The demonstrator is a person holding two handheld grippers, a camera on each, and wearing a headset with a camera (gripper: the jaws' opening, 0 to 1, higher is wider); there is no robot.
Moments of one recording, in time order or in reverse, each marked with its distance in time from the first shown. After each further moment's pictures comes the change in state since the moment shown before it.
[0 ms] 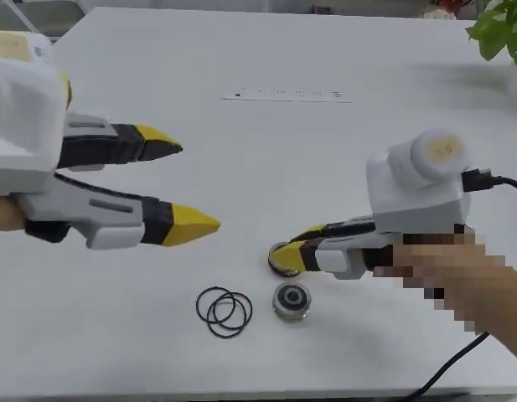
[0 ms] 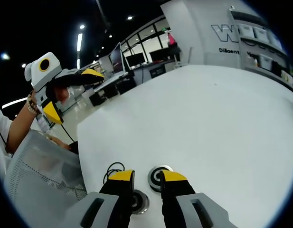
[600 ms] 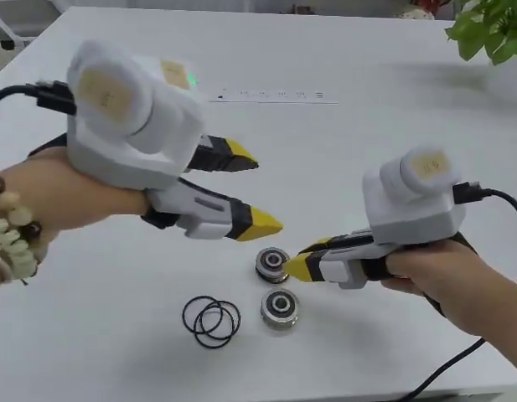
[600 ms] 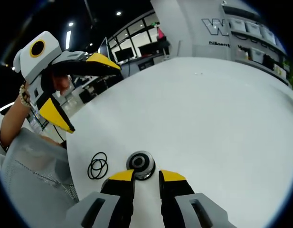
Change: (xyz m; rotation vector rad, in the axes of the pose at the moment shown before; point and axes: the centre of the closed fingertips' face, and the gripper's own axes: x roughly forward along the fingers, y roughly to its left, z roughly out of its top) left arm 0.086 -0.012 0.004 0.126 0.055 -0.140; right arm -0.003 -0.028 -0.022 0.040 0.052 -0.074
